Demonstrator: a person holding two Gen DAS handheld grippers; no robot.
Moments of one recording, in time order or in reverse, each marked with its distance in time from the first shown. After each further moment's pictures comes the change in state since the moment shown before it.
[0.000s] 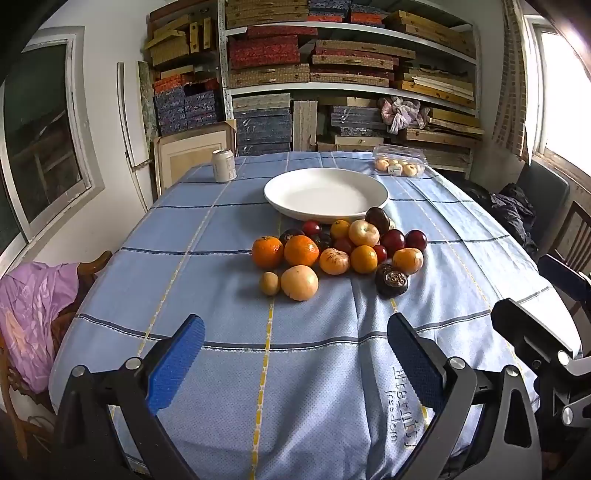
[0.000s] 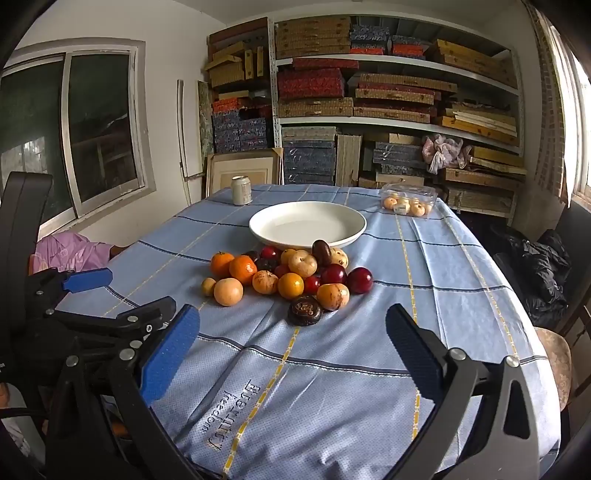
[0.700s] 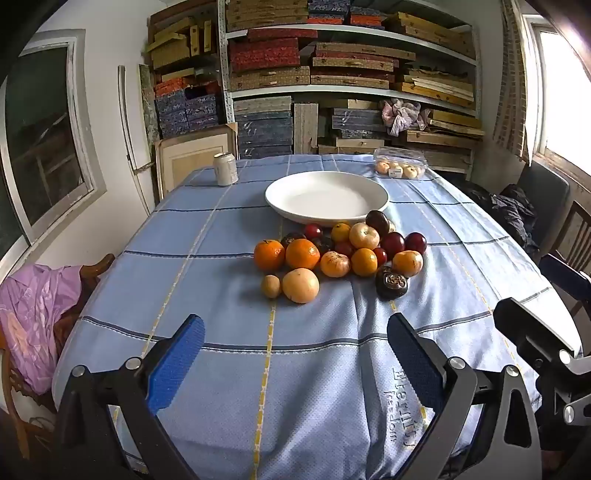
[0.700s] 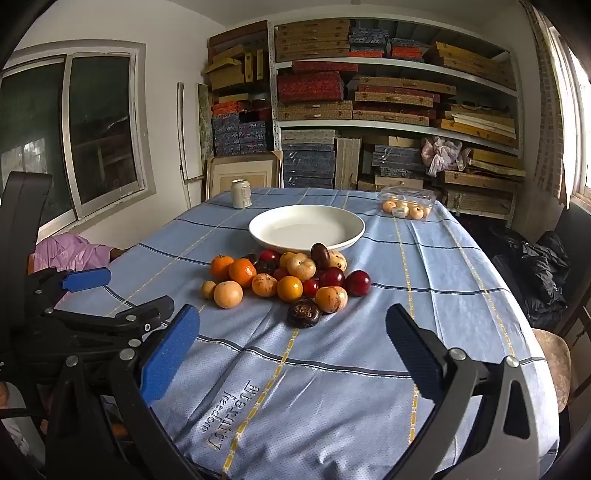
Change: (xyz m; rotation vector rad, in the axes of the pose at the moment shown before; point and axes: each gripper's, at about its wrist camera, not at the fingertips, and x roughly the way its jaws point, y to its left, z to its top) left arm -0.009 0.000 0.004 0.006 -0.011 0.006; right arm -0.004 -0.001 0.000 -0.004 -0.015 -0.002
